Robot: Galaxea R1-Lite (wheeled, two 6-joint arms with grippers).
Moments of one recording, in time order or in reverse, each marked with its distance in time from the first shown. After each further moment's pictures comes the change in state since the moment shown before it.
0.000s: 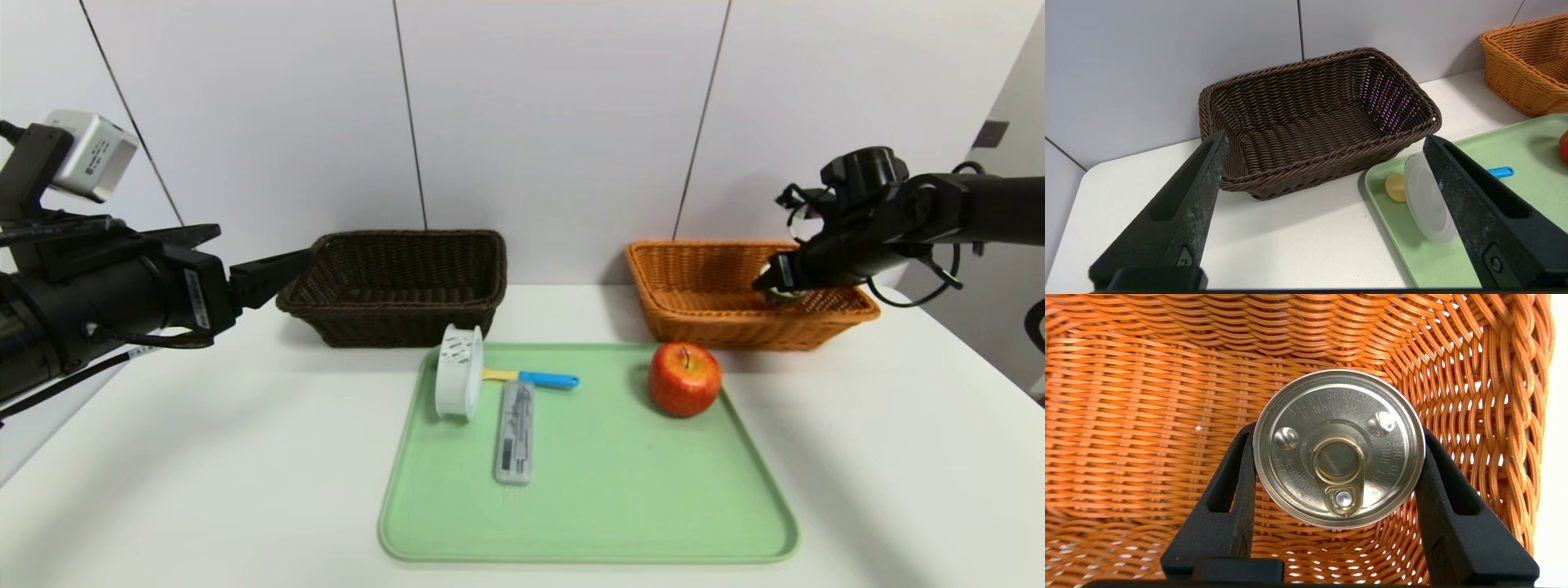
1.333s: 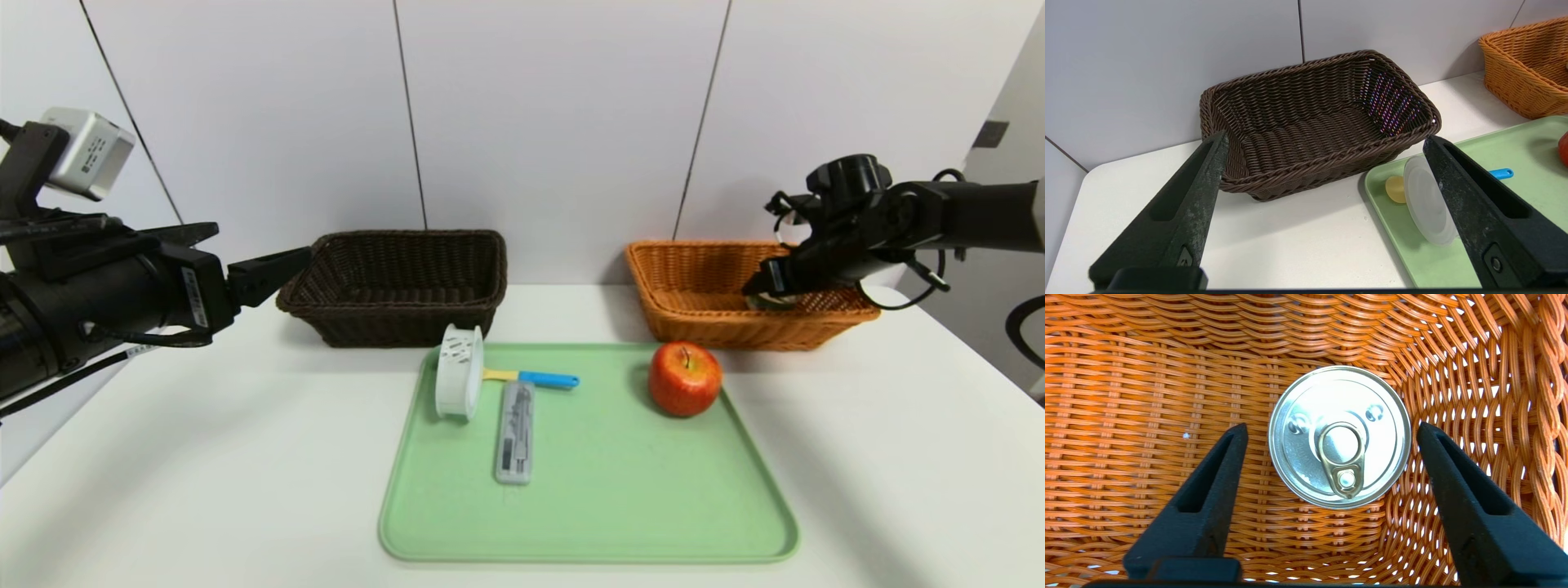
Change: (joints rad) left arm 0.000 -0.003 -0.001 -0.001 0.001 -0.001; right arm 0.017 0.026 -0.006 -0.015 -0.049 -0.005
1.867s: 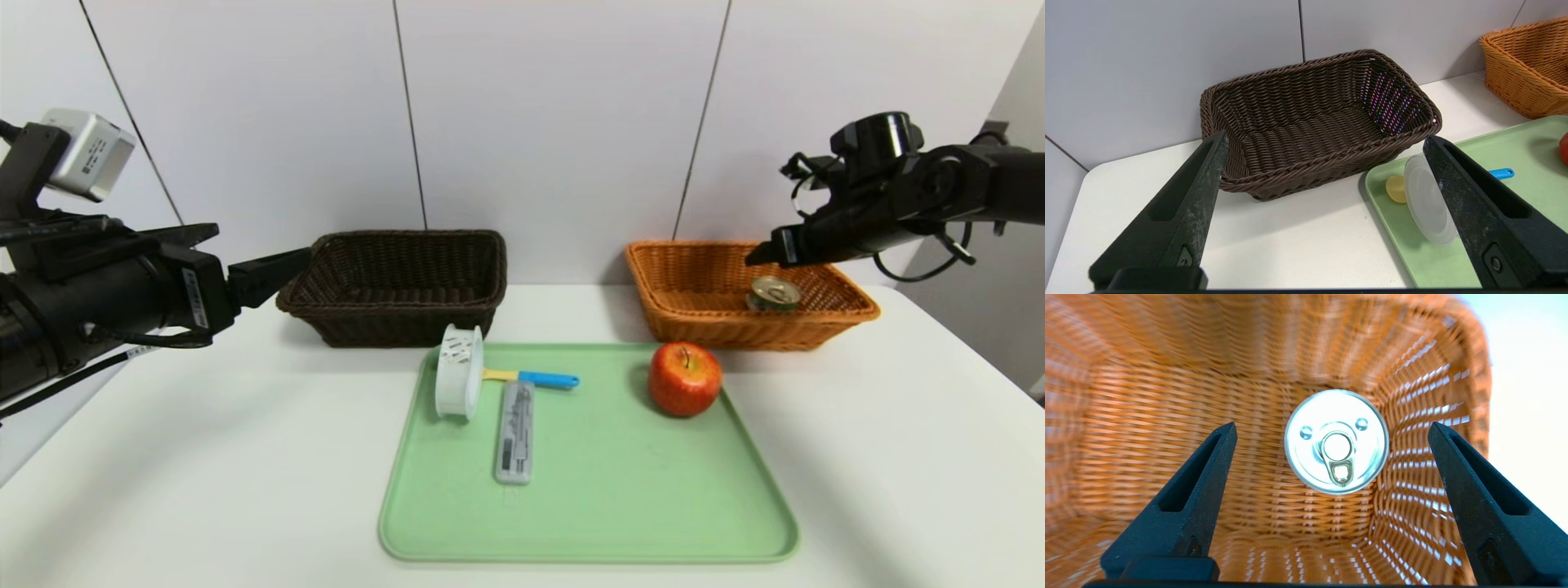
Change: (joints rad) left arm 0.000 -0.001 0.001 0.000 0.001 0.000; right arm 0.016 -0.092 -0.010 0.005 0.009 -0.002
